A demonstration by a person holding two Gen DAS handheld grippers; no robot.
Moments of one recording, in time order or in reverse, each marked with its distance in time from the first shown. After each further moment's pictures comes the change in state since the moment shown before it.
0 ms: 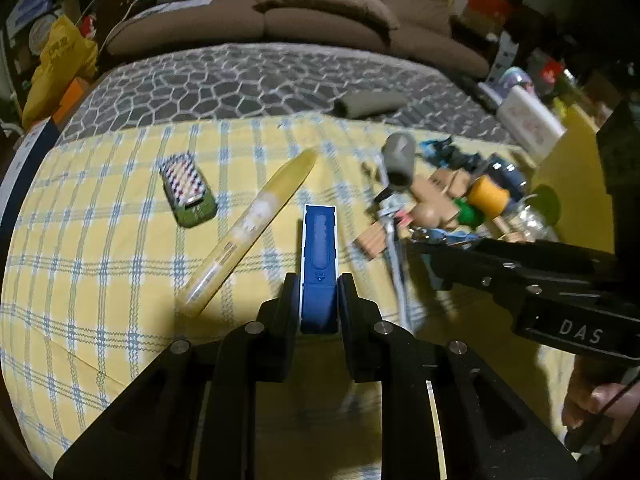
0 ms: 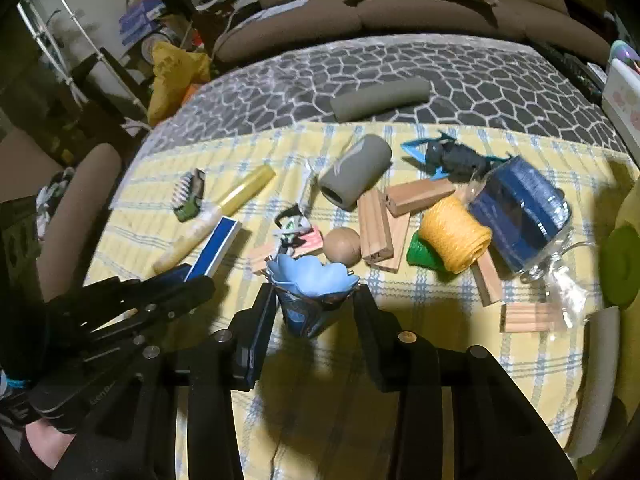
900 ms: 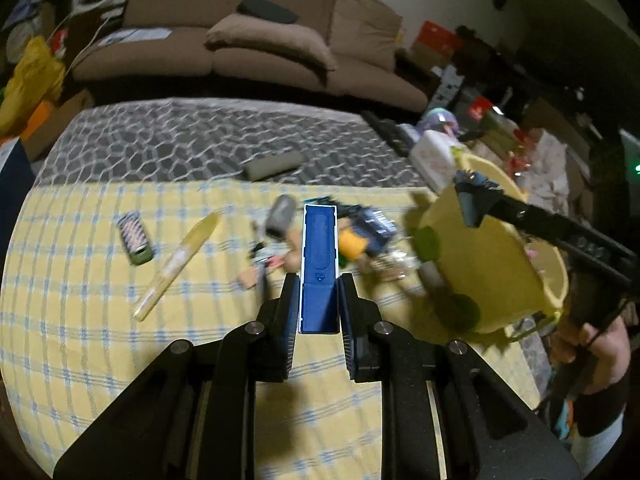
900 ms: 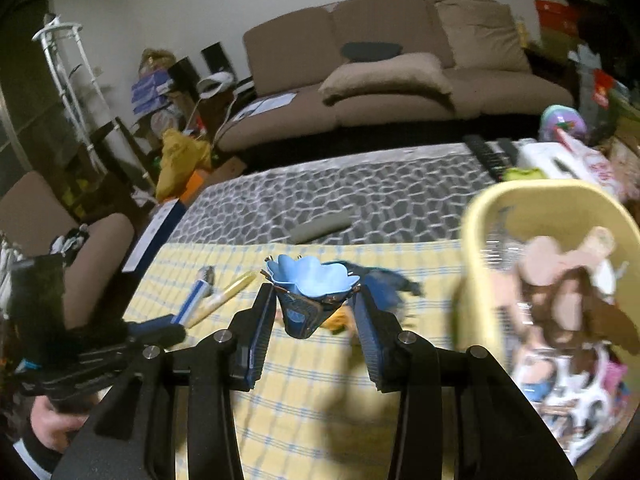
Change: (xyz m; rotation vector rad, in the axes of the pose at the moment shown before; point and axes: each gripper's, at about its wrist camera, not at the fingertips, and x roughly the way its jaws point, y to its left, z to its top) left arm -0.090 -0.060 0.022 0.011 -0.091 -0.203; right arm -0.172 -0.055 0.012 0.015 -0.294 -0.057
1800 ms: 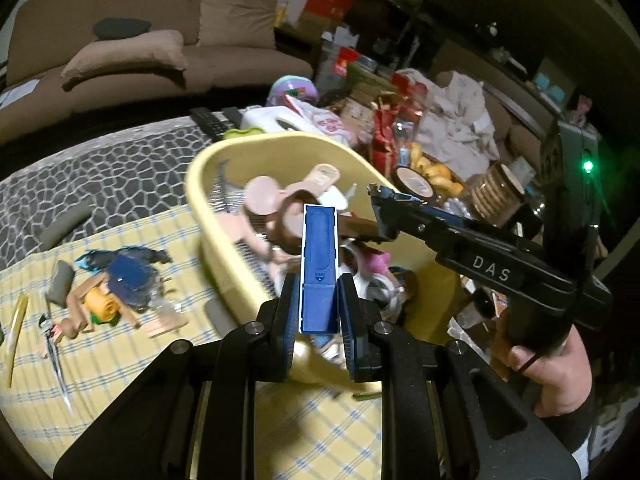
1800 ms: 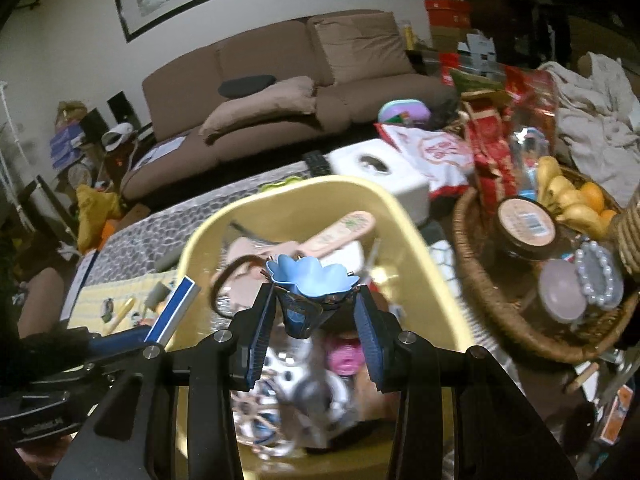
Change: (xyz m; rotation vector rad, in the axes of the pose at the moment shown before) left arm 0.067 -0.241 0.021 0.245 0.080 -0.214; right arm -0.107 -0.157 -0.023 0.160 -0.081 -0.285
